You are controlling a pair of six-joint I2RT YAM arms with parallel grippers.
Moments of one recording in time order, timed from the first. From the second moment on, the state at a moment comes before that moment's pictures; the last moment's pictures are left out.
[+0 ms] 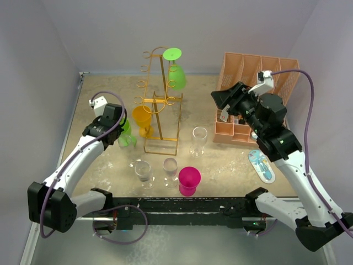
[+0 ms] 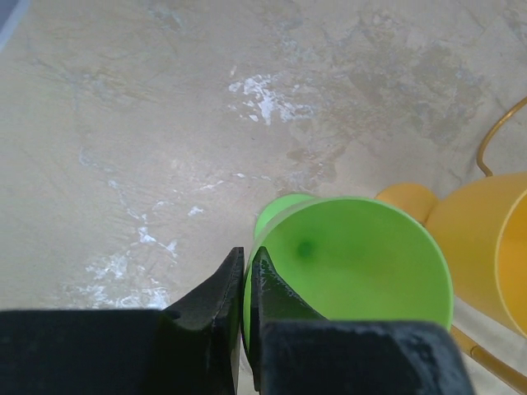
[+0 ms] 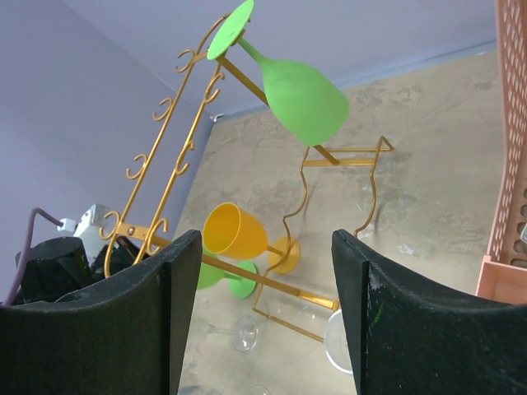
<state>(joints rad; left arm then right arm) -0.30 1.17 0.93 -0.63 -0.55 -0.67 0.46 0.96 1.18 -0.31 0.06 0.66</state>
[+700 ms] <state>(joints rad) -0.30 0.72 1.22 -0.56 -0.72 -0.57 0.48 1.04 1.20 0.04 -0.19 0.79</state>
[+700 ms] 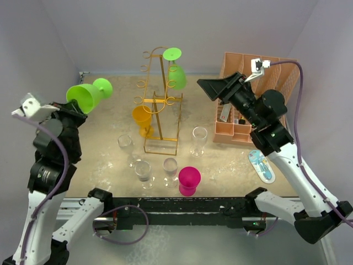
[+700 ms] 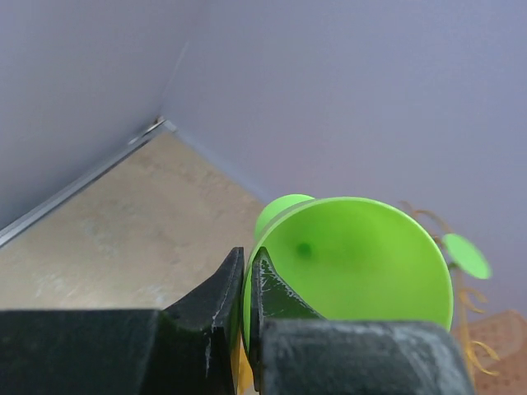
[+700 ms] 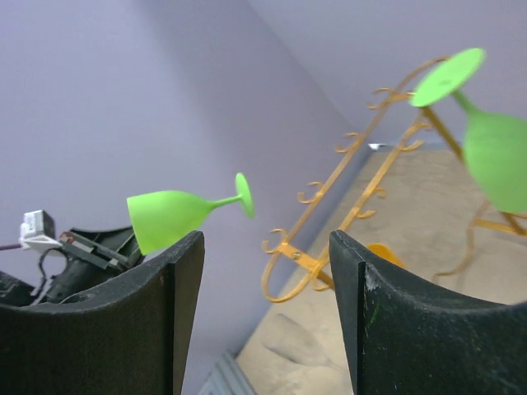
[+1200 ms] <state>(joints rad) -0.30 0.65 1.23 -0.05 -0.23 -0.51 0.73 1.12 1.19 0.37 -0.10 1.19</state>
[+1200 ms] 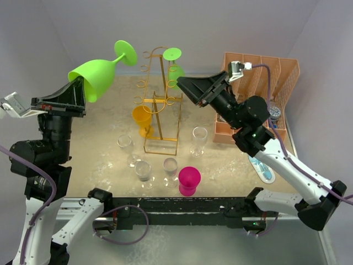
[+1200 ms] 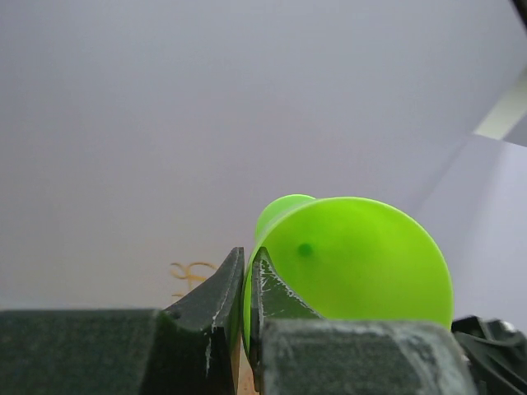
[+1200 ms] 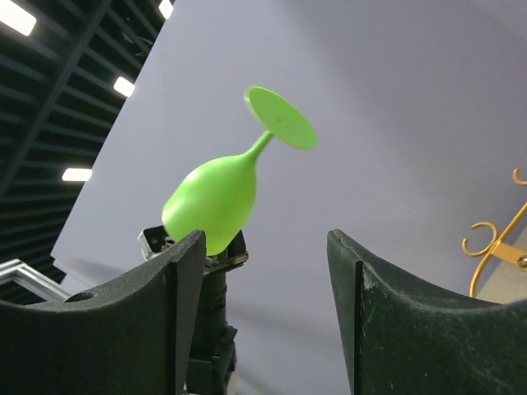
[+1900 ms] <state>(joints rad) -0.30 0.75 1.16 0.22 0.29 -0.62 0.95 1.29 1.27 0.48 -0.03 1.36</state>
